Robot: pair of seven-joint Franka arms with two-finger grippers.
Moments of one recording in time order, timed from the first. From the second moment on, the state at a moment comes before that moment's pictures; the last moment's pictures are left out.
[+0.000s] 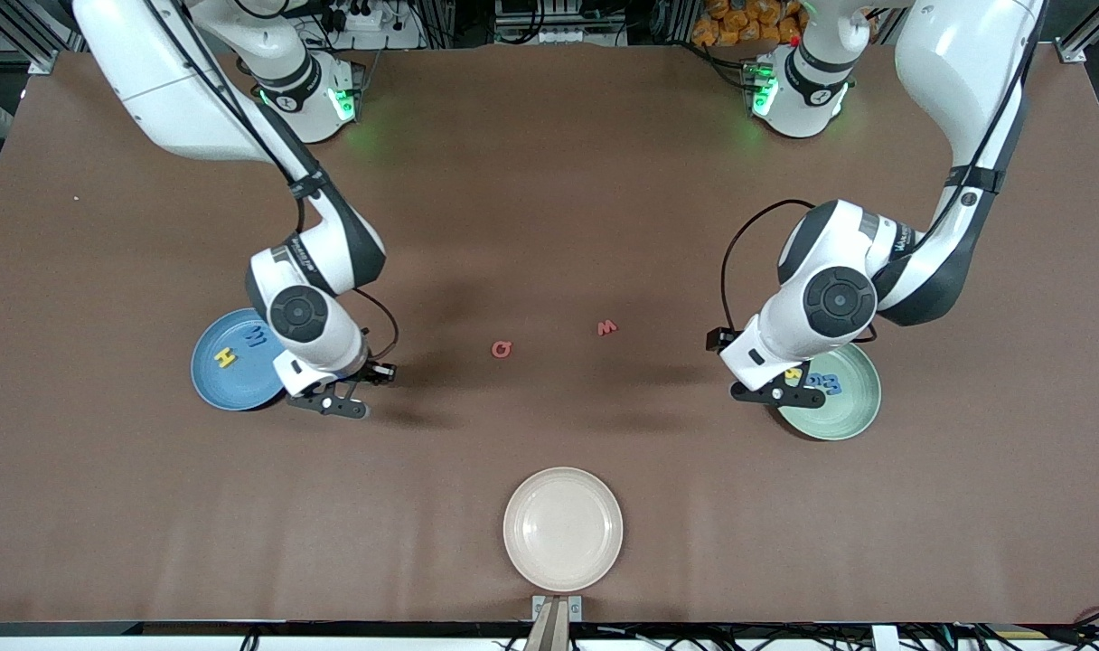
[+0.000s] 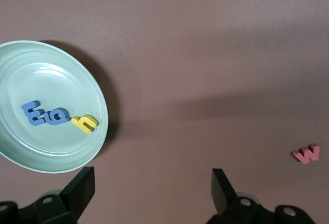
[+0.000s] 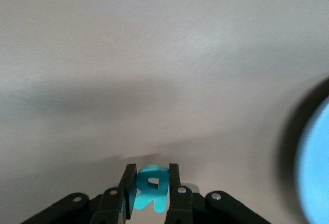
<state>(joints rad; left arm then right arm) -0.01 0.50 -0.42 -1.66 0.20 1.98 -0.37 0.11 0.58 0.21 -1.83 -0.28 2.30 0.61</state>
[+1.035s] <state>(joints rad) -0.13 0.55 -0.43 -1.63 0.19 1.98 -0.52 -0.17 0.51 0.18 -1.86 -0.19 2.20 -0.21</state>
